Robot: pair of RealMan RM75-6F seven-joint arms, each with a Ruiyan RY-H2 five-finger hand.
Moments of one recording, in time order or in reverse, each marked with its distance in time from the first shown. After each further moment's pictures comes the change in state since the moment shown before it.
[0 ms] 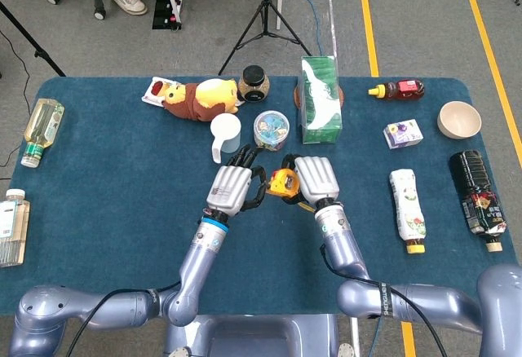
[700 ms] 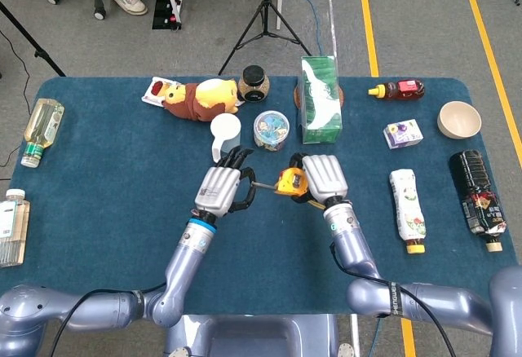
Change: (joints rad) left arm 0.053 0.096 0.036 -0.098 -0.008 -0.008 -0.018; right arm -0.017 0.055 -0.026 0.000 -0.029 -0.027 0.005
